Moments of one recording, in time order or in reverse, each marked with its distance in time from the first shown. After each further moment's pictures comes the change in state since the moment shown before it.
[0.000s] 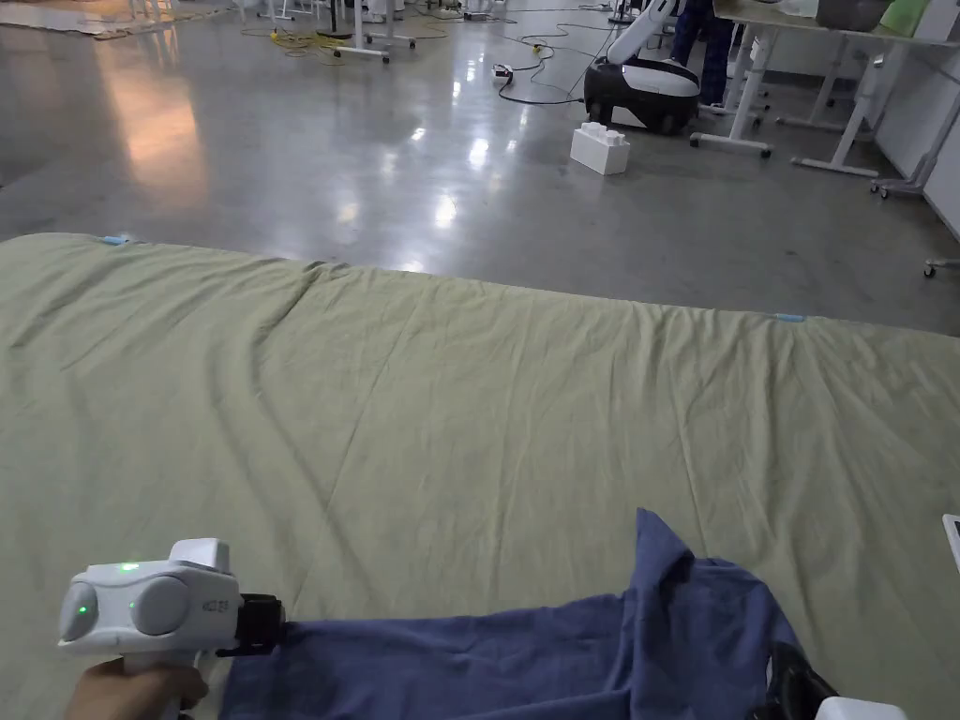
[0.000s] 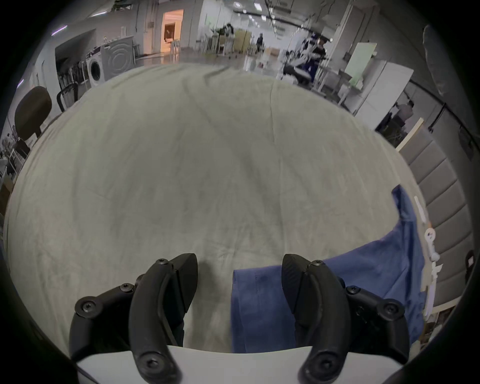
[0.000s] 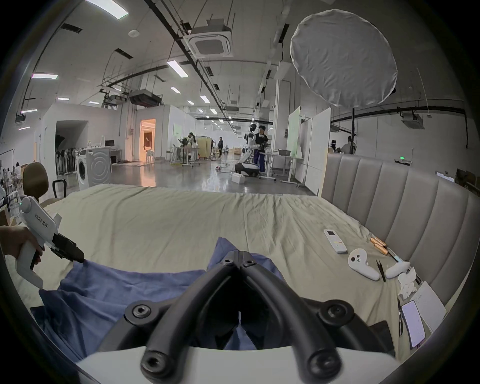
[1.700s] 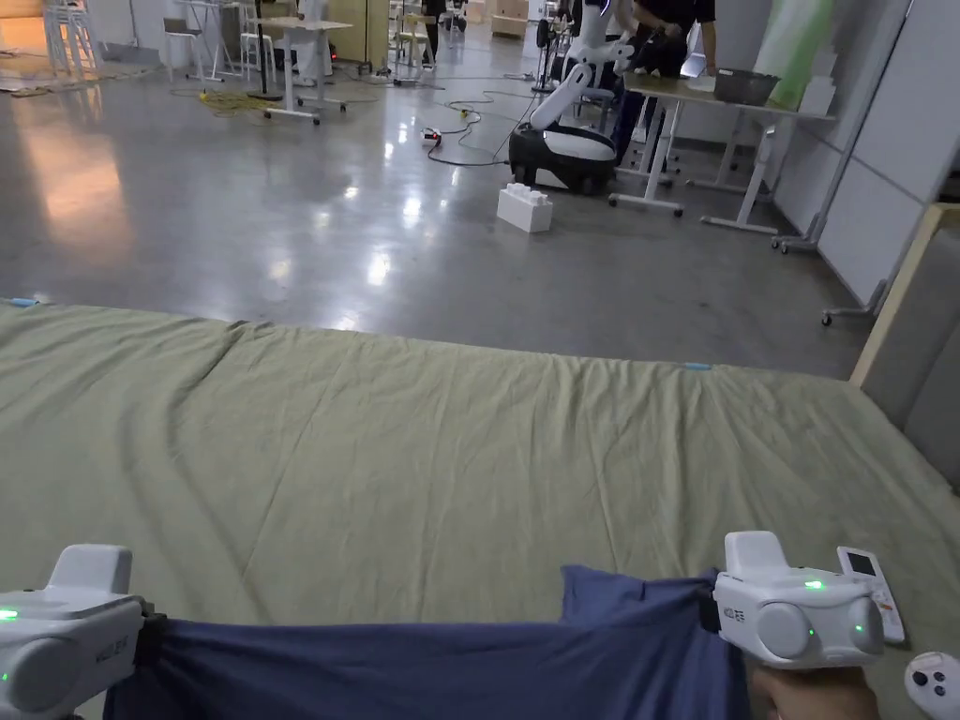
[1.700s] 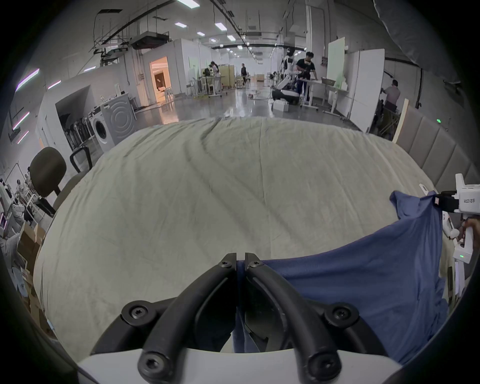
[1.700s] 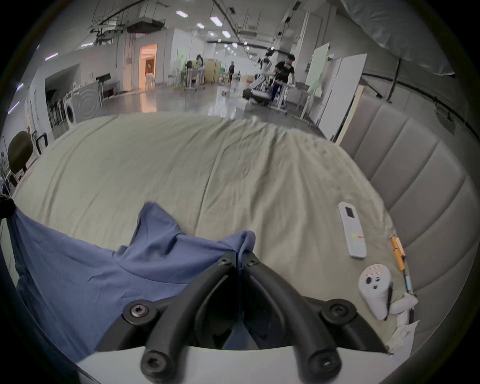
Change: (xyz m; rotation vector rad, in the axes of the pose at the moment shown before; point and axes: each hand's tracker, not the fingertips) left arm 0.029 0.015 0.100 0.293 0.075 -0.164; right arm 0.097 0.038 -0.203 -0.439 0.049 0.101
